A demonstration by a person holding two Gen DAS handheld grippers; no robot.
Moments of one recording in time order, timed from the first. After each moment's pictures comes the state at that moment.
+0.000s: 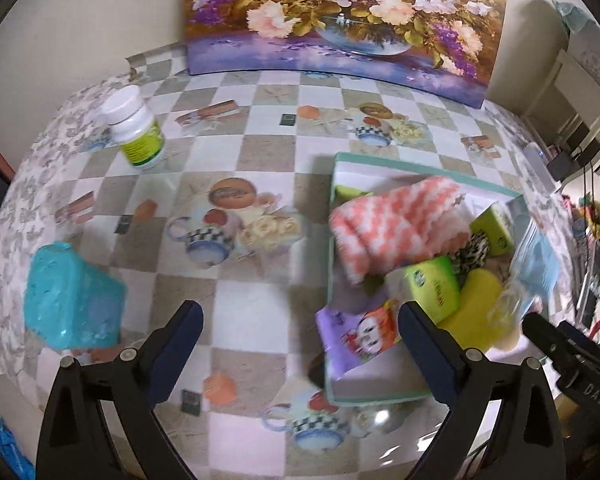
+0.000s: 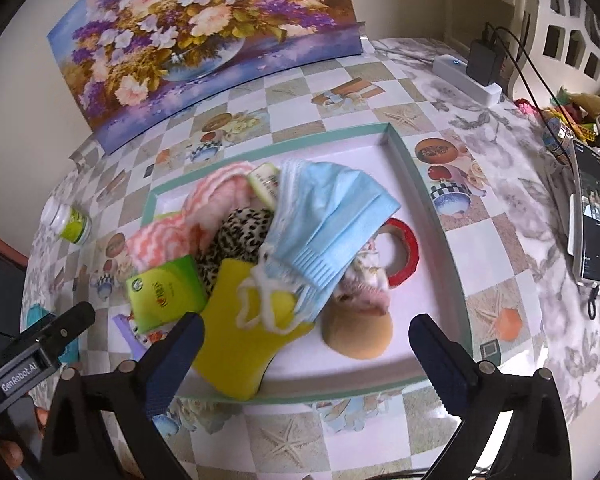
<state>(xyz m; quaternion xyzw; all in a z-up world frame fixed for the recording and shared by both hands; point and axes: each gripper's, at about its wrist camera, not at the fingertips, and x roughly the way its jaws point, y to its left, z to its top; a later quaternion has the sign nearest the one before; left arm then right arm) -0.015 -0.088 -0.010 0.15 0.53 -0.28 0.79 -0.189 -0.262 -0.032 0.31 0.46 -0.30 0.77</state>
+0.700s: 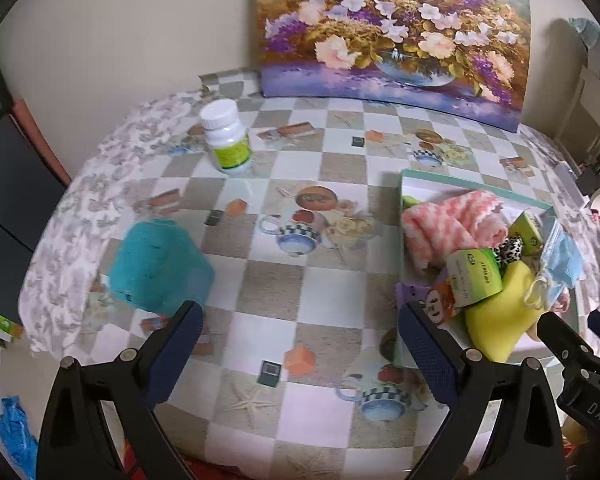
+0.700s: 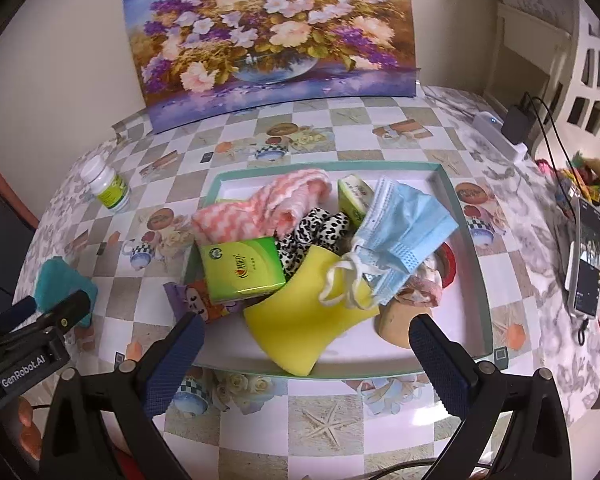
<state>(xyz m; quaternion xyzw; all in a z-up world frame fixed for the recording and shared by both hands) -0.035 -0.030 0.019 0.16 0.47 -0.20 0.84 -0.169 -0.198 -0.002 0.23 0.45 -0.27 0.82</state>
